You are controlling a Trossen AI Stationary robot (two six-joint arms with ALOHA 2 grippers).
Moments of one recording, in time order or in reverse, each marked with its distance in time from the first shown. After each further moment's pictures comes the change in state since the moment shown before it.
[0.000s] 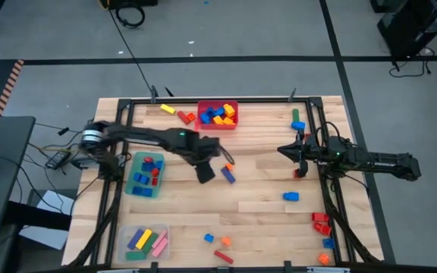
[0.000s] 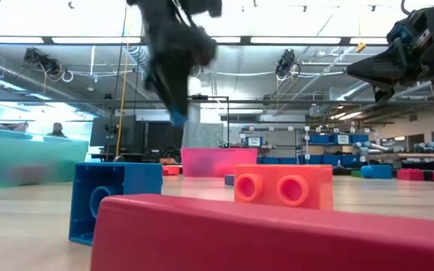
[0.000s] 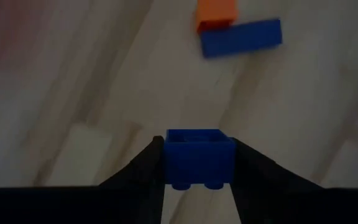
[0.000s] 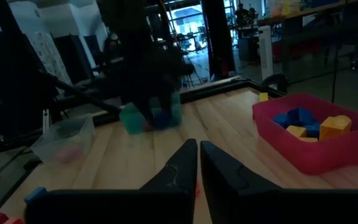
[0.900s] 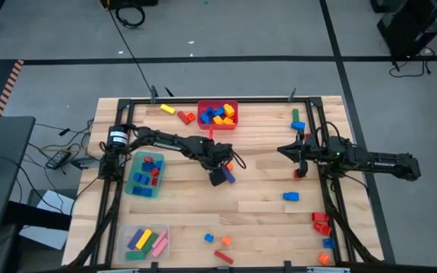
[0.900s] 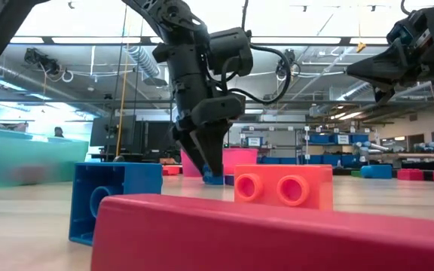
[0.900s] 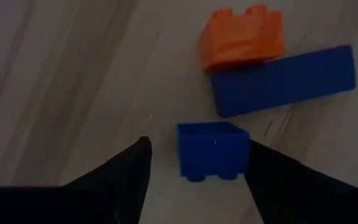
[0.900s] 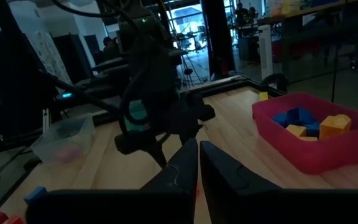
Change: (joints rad) left arm 0.025 0.251 -0.013 0.271 0.010 0.062; right arm 0.000 0.000 0.000 -0.002 0.000 0.000
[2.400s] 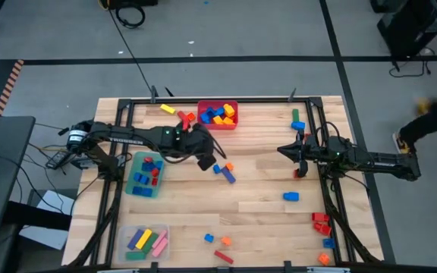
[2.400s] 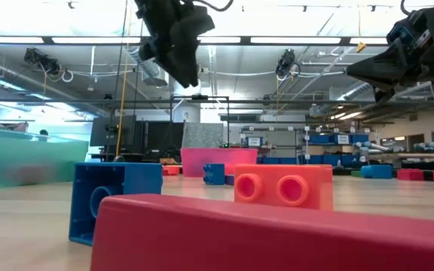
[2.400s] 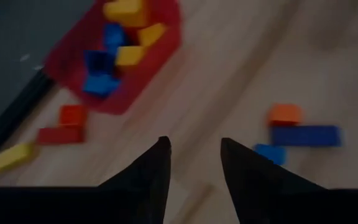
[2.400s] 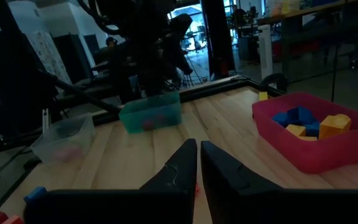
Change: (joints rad) left arm -0.071 -0.388 0.000 -0.212 -0.461 -0.136; right arm 0.000 0.000 0.000 -0.001 0.001 0.000
